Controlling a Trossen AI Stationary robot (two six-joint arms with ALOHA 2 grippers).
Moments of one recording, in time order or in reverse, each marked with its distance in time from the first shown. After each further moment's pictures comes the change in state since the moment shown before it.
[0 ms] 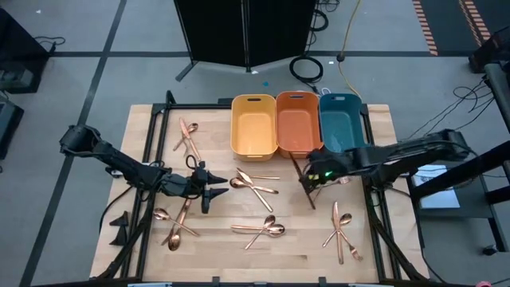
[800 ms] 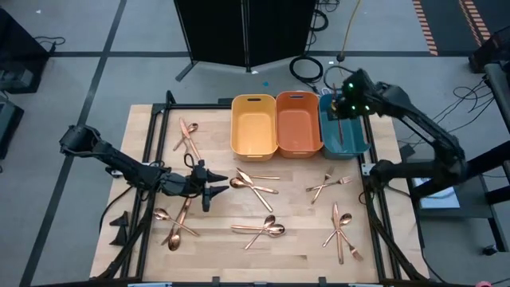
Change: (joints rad) left arm 0.006 0.000 0.000 0.052 -0.034 0.008; right arm -0.998 0.099 0.408 -0.604 -0.071 -0.605
